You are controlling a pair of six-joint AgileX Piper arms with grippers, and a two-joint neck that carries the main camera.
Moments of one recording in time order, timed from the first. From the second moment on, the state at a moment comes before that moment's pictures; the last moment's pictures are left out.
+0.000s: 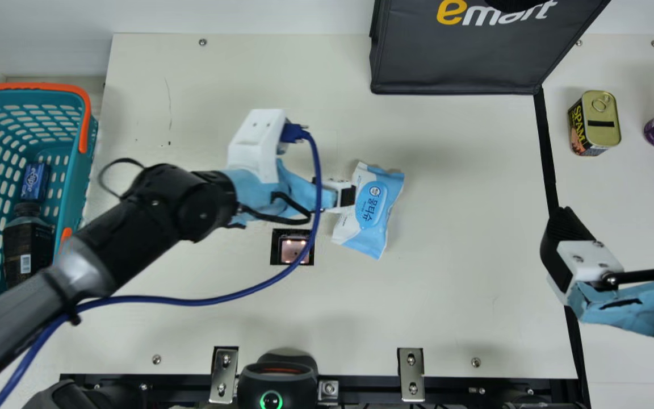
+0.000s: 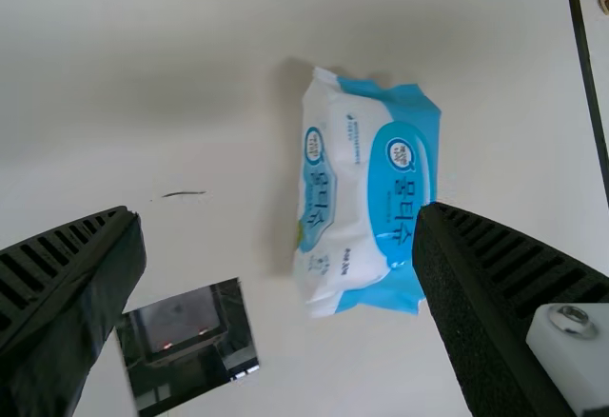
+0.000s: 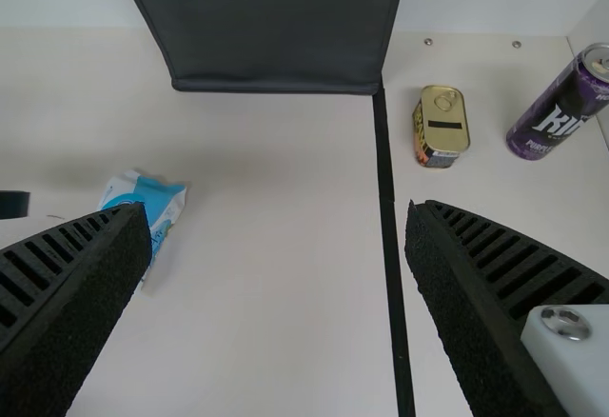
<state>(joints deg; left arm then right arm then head) -38.3 89.5 -61.6 -18.7 34.2 -15.7 0.7 42.6 -69.8 -0.8 69.4 0.0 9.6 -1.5</state>
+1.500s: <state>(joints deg) -11.5 54.8 -64.1 -5.4 60.6 2.7 0.7 42.6 -69.8 -0.8 69.5 0.0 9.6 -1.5</state>
